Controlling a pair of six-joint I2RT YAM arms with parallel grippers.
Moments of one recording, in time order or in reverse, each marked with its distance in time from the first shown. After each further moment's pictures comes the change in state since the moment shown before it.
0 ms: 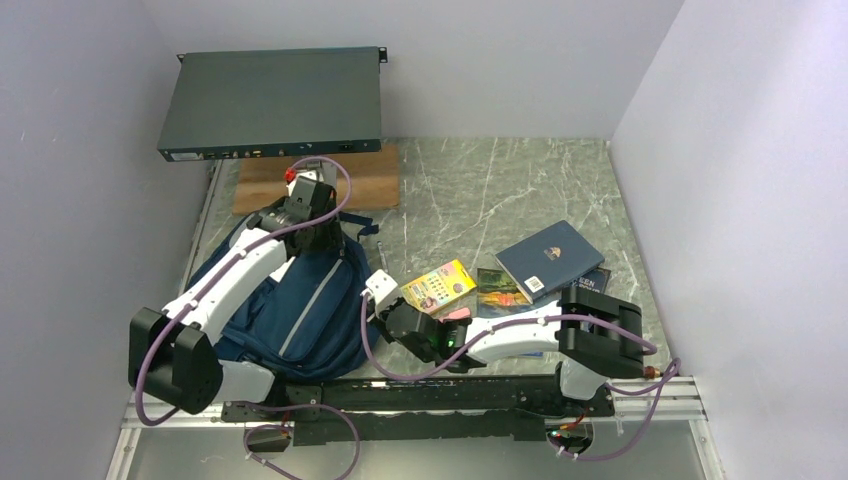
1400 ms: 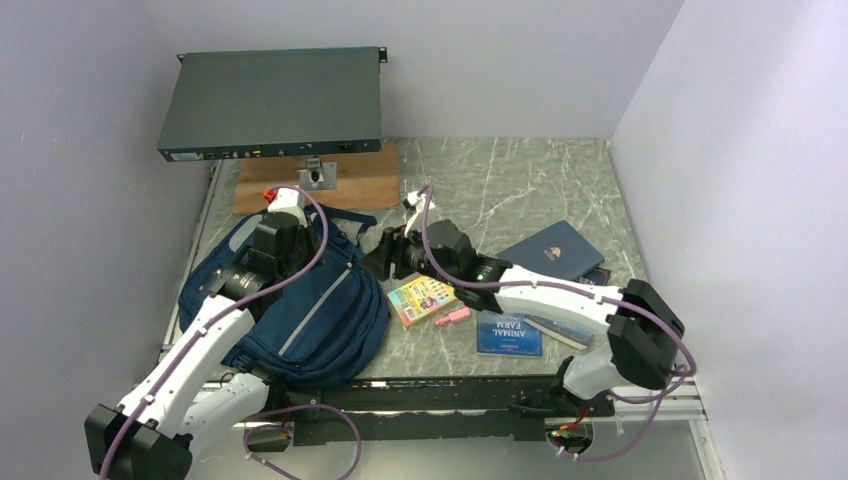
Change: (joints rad) left arm 0.003 -0.443 -0.325 0.295 0.114 0.141; right arm -0.340 -0.203 0.153 -0.175 -0.504 0.377
